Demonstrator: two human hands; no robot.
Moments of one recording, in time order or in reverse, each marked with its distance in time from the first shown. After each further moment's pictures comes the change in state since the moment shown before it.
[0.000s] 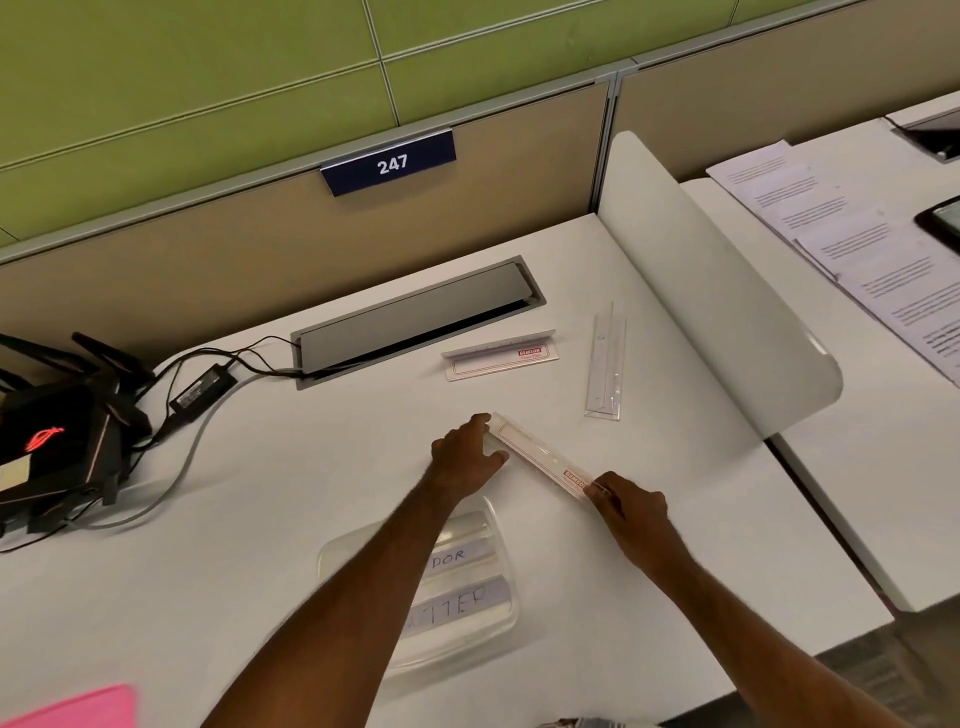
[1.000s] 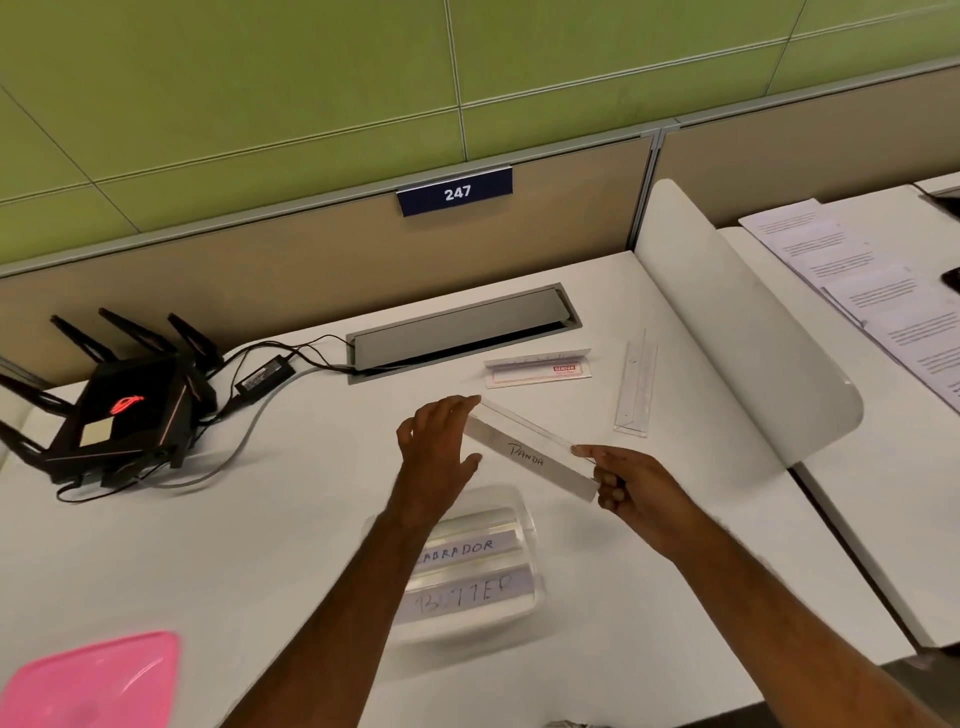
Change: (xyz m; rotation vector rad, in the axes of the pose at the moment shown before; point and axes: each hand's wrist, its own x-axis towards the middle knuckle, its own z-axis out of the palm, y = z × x) left_hand -0.050 -0.020 -0.039 0.207 0.495 0.286; right_hand 0.018 -0.052 -0.043 1.224 -0.292 0.292
